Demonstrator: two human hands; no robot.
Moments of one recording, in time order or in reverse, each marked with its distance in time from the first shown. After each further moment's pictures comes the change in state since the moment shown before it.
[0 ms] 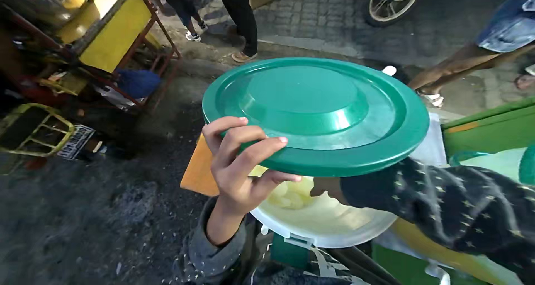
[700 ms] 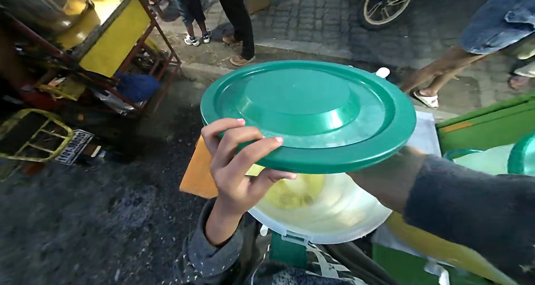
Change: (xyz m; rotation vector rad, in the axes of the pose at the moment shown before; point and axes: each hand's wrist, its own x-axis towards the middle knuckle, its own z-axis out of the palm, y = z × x) left_hand -0.001 0.002 0.001 0.008 -0.006 0.005; right_hand -0.098 -0.032 -0.001 -0.267 0.497 0.358
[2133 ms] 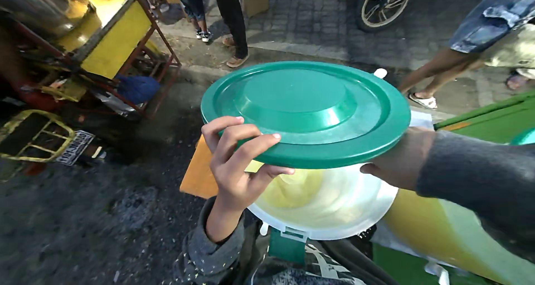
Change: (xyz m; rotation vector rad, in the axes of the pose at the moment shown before) left_hand -0.001 0.000 0.001 0.006 0.017 0.004; right_hand 0.009 0.033 0.003 0.218 0.123 -0.052
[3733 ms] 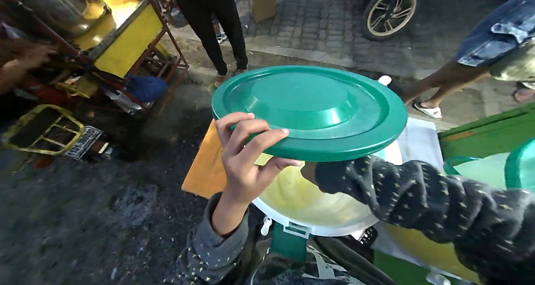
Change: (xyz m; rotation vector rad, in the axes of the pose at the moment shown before) left_hand 0.001 -0.001 0.003 0.007 0.004 0.020; right_hand 0.020 -0.046 0.023 -0.032 -0.259 -0.261
